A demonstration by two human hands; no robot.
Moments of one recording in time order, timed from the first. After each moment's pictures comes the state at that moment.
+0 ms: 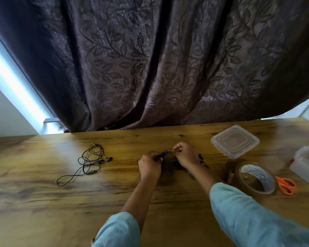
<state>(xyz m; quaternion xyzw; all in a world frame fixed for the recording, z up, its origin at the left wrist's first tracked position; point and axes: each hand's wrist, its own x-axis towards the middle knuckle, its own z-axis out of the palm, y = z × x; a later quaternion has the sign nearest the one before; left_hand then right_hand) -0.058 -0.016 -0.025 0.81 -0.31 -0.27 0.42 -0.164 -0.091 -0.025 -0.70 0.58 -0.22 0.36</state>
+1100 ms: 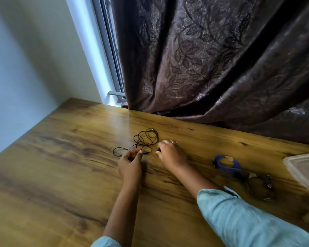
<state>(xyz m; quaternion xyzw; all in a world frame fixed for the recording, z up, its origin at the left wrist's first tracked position) 0.076 0.107 -0.031 0.70 -0.04 -0.18 0.69 0.019 -0.013 -0.043 -0.94 0.28 -0.12 0.13</state>
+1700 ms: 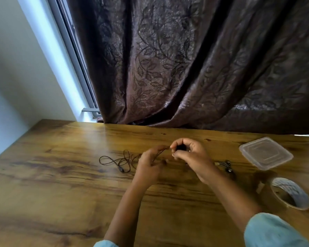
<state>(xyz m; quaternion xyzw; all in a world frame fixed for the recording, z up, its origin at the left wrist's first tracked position) 0.011 0.079 0.005 0.68 -0.48 -0.26 0.49 -0.124 0.002 0.056 -0.67 0.35 -0.30 0.58</state>
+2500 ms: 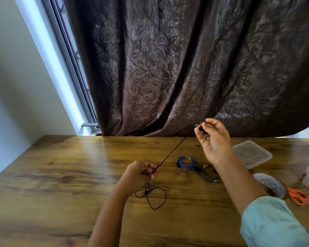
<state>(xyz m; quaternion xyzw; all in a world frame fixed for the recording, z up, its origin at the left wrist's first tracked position) 0.013 0.114 0.042 0.70 -0.53 -0.31 0.37 -0.175 -0.015 0.119 -0.28 0.27 -0.57 0.72</state>
